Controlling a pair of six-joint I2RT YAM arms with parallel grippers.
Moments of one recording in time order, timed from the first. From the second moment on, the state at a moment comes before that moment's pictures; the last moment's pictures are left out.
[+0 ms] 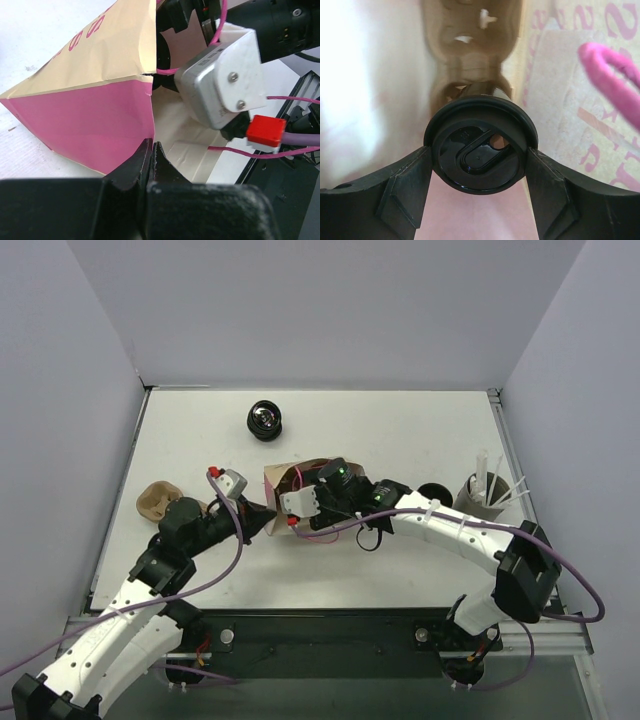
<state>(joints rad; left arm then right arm) -0.51 0.64 0.52 -0.05 0.37 -0.25 0.91 1.50 1.12 -0.37 0.18 -1.10</state>
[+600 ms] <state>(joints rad) -0.51 0.65 0.51 -0.05 0.37 -0.24 0.92 1.52 1.11 -0.38 0.10 -1.04</state>
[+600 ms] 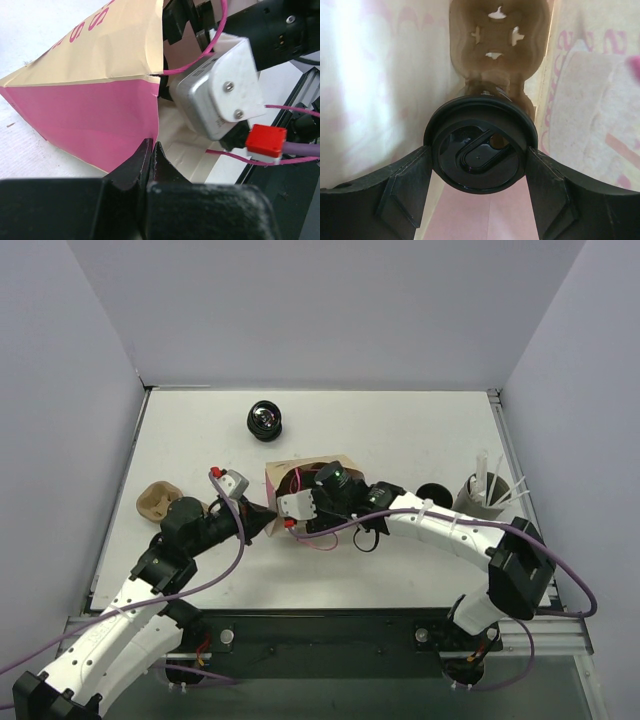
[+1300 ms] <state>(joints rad) -0.51 0.67 0.51 -0.05 0.36 -0.25 0.87 1.48 1.06 -0.28 0.14 -1.09</state>
